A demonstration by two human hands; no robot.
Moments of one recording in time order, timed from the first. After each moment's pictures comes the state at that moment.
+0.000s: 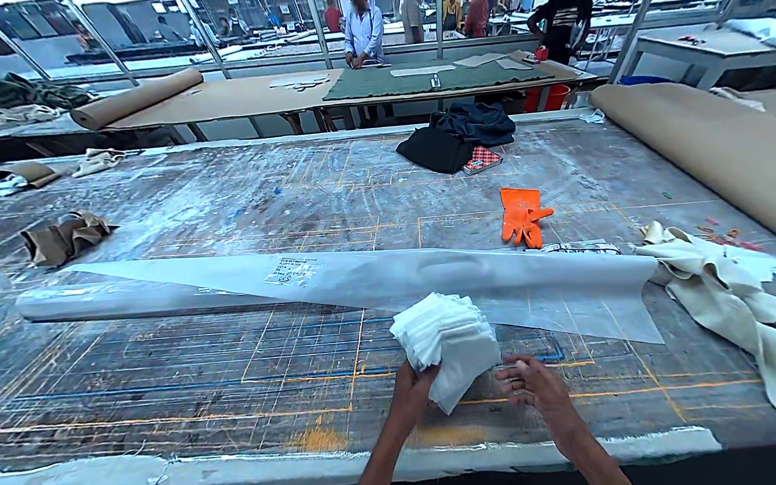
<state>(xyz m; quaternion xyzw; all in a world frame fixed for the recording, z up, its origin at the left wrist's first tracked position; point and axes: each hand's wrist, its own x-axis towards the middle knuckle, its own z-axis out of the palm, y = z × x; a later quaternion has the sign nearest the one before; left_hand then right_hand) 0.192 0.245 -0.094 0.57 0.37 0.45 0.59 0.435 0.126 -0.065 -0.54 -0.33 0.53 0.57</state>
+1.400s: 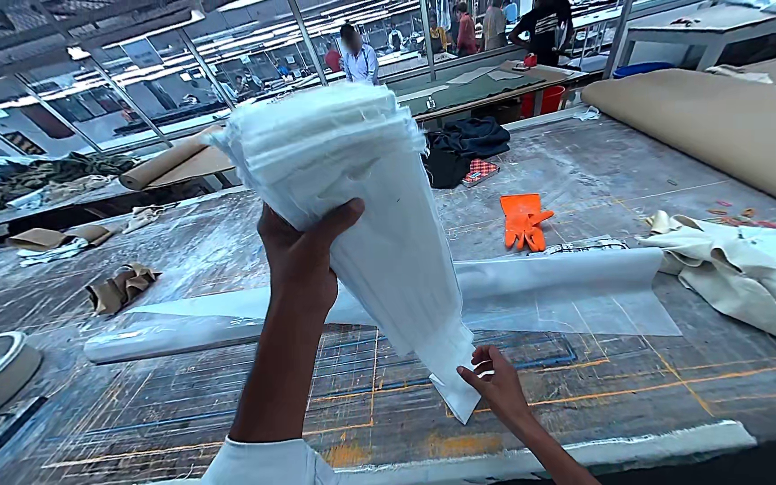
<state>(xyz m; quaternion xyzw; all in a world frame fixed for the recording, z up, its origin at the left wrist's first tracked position) 0.189 0.311 0.267 0.59 0.25 0.66 0.40 0.358 0.197 -0.082 -0.65 -0.42 0.35 0.53</state>
